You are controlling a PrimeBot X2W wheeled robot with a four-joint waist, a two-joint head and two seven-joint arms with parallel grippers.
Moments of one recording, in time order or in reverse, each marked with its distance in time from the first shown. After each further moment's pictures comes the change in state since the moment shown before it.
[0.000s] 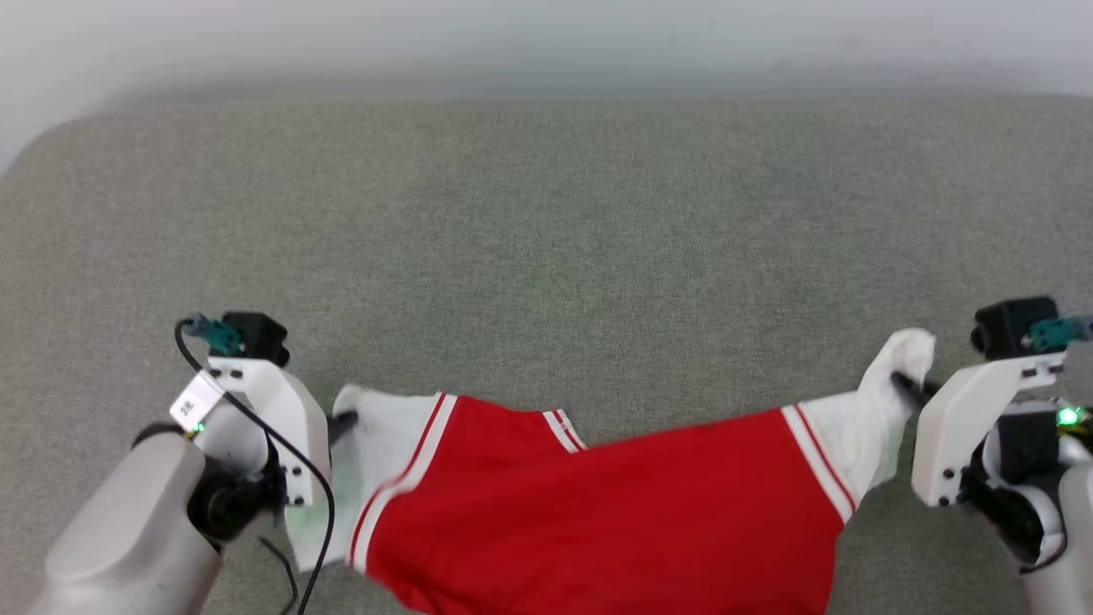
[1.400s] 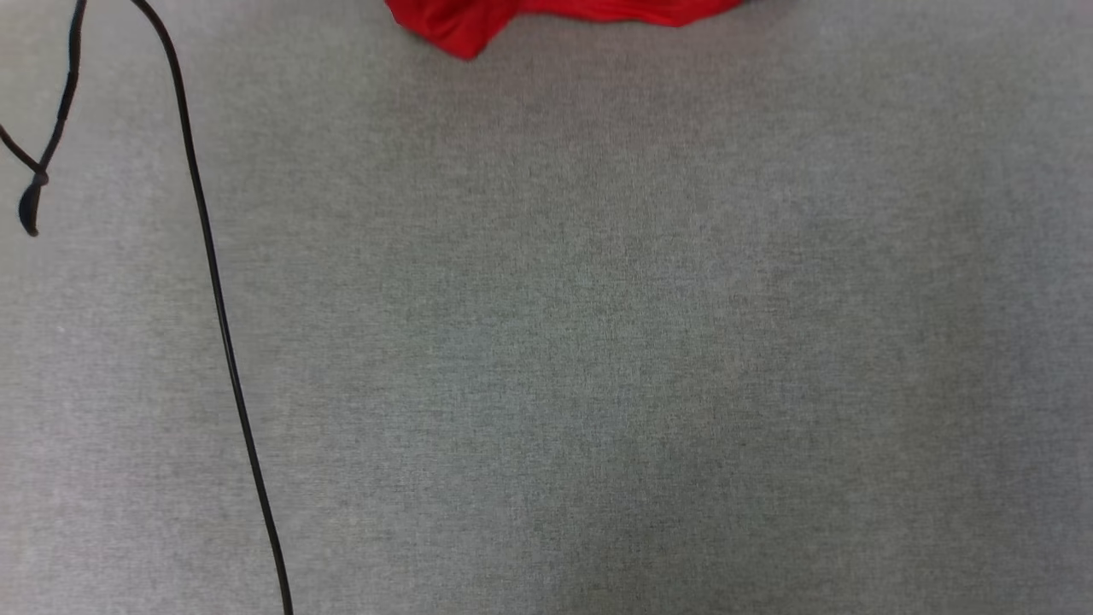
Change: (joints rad) left arm -0.929 -0.025 0.135 0.276 0.271 0.035 -0.646; right arm -1.187 0.013 0.000 0.529 -0.410 0.000 -0.529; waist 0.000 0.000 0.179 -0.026
